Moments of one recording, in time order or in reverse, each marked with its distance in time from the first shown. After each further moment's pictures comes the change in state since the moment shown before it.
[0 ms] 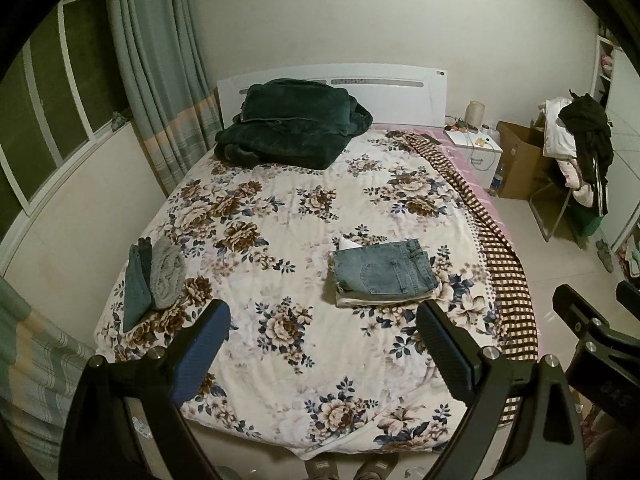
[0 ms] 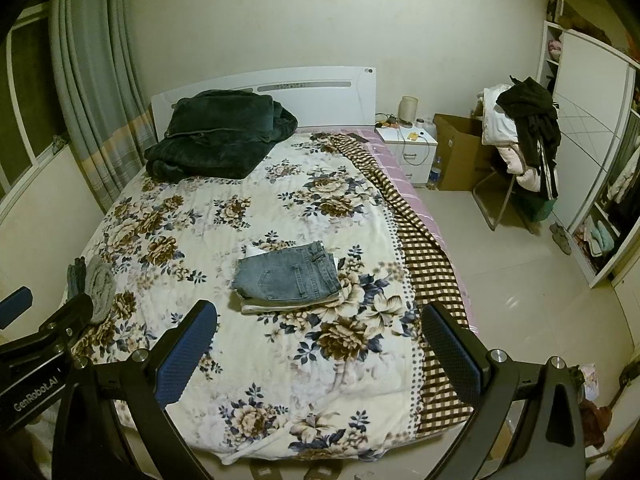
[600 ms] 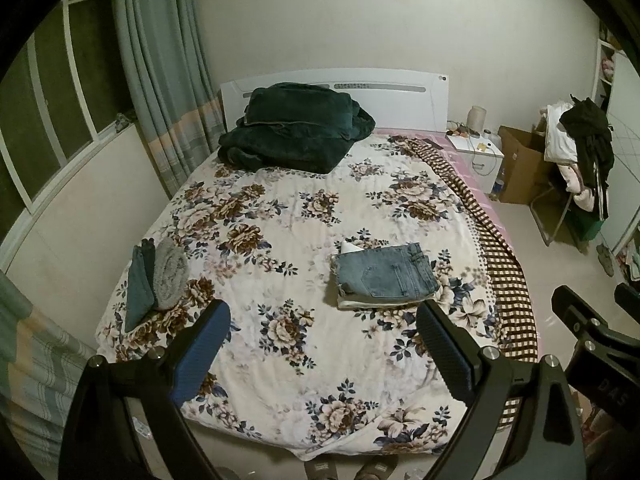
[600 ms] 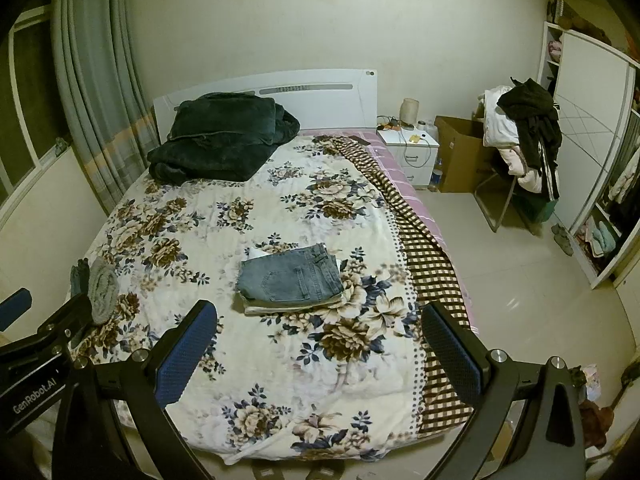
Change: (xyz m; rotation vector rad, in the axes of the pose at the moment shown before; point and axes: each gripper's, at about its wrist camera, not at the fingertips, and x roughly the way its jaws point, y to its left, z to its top) left arm -0.001 0.000 0.001 0.002 -0.005 0.002; right arm 0.002 -0.002 0.001 0.004 0.003 0.005
